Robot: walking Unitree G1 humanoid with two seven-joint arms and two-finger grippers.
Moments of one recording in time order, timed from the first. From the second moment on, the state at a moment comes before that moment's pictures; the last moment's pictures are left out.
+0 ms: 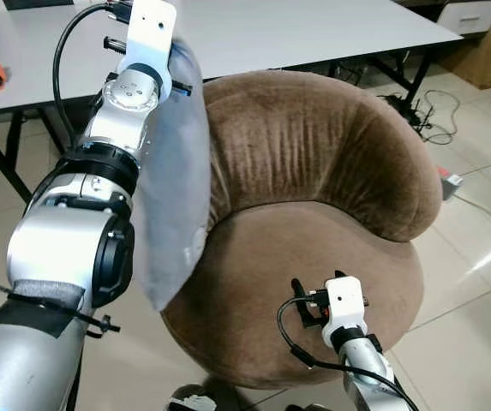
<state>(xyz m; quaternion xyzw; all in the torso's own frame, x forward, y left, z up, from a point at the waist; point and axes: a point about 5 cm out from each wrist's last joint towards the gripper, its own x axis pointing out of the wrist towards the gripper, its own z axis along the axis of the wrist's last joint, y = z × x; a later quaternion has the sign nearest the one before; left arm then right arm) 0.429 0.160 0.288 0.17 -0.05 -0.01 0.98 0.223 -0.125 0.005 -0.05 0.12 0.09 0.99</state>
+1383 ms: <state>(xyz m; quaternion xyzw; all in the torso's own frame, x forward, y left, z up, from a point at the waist) 0.421 0.135 0.206 0.13 0.07 -0.04 0.99 0.082 -0.167 0.024 -0.09 0.21 0.01 0.97</state>
